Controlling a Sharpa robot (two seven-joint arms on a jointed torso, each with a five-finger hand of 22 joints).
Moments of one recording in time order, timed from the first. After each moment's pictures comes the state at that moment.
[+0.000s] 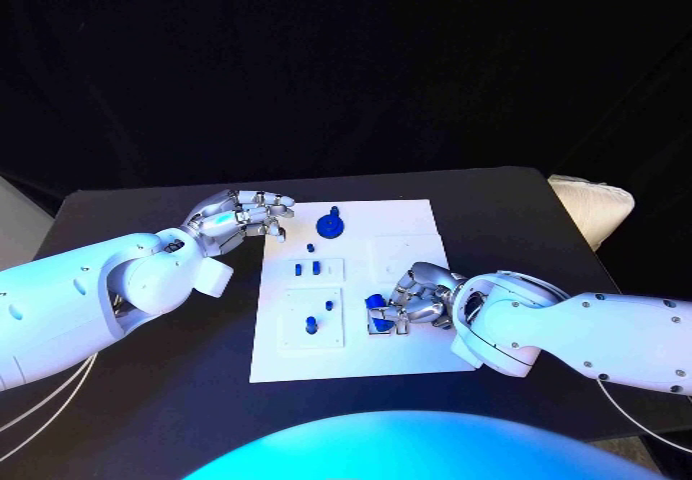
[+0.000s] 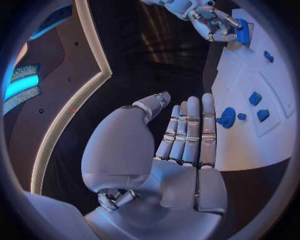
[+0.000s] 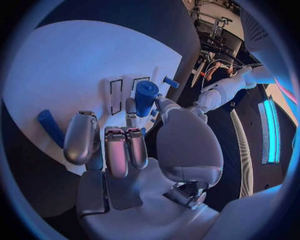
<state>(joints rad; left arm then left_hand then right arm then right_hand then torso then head) 1.11 -0.87 -0.05 1.44 -0.09 0.04 0.30 1.31 -0.18 0.52 -0.01 0.22 0.87 0.20 0.23 0.33 0.88 0.13 0.56 0.12 0.89 0.07 1.07 0.37 0.17 0.88 0.17 0.66 0.88 1.07 -0.94 -0.21 1.84 -1.06 -0.43 -0.45 1.07 -0.17 0.22 0.29 0.29 1.07 0.07 0.35 0.40 1.47 0.01 1.53 1.31 1.47 -0.06 1.55 1.31 0.10 1.44 0.05 1.19 1.27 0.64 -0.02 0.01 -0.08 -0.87</state>
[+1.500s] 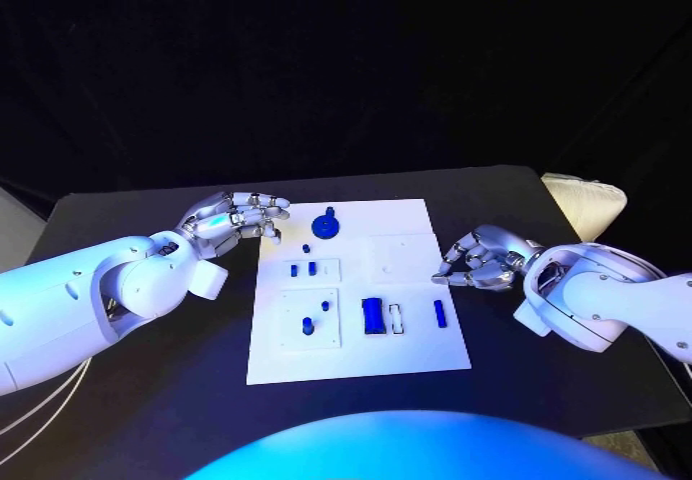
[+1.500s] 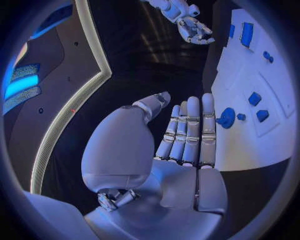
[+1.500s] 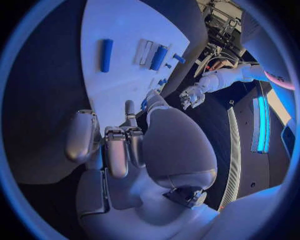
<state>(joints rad) 1.11 -0.87 -0.05 1.44 -0.09 0.04 0.30 1.31 -0.18 0.52 -0.01 0.22 0.87 0.20 0.23 0.33 0.88 0.13 0.56 0.12 0.89 0.07 1.07 0.37 0.17 0.88 0.17 0.66 0.88 1.15 -1.21 -0.21 1.87 -1.07 -0.43 -0.27 1.31 -0.13 0.03 0.28 0.21 0.99 0.10 0.34 0.37 1.46 0.02 1.52 1.31 1.47 -0.06 1.55 1.31 0.10 1.44 0.05 1.16 1.28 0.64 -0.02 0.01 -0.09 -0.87</state>
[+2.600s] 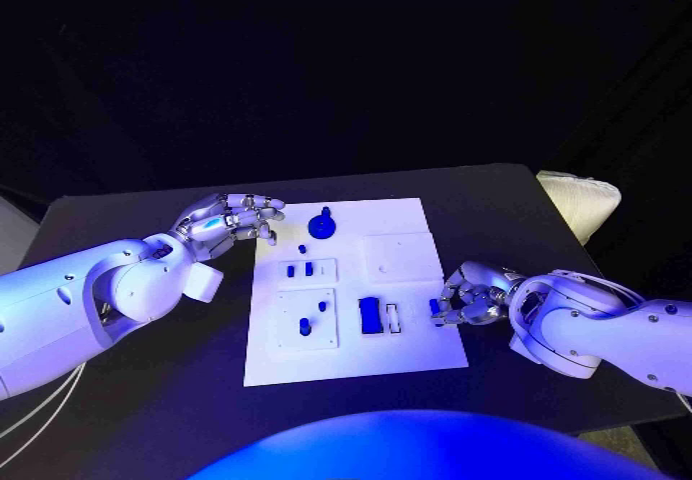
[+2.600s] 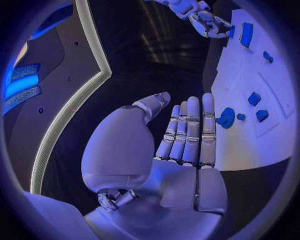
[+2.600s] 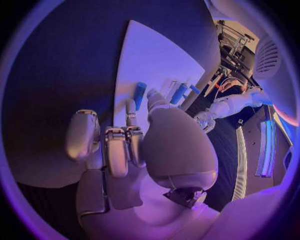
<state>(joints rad) 1.11 -0.87 -0.05 1.44 -0.09 0.04 0.30 1.31 -0.18 0.52 0.00 0.22 0.87 0.20 0.24 0.33 0.88 0.13 0.56 0.12 0.89 0.07 1.07 0.37 0.17 0.89 0.18 0.65 0.88 1.04 -1.17 -0.21 1.85 -1.27 -0.37 -0.39 1.31 -0.15 0.03 0.29 0.21 1.02 0.09 0.36 0.38 1.46 0.02 1.51 1.31 1.47 -0.05 1.55 1.31 0.10 1.44 0.05 1.16 1.29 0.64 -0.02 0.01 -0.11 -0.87</state>
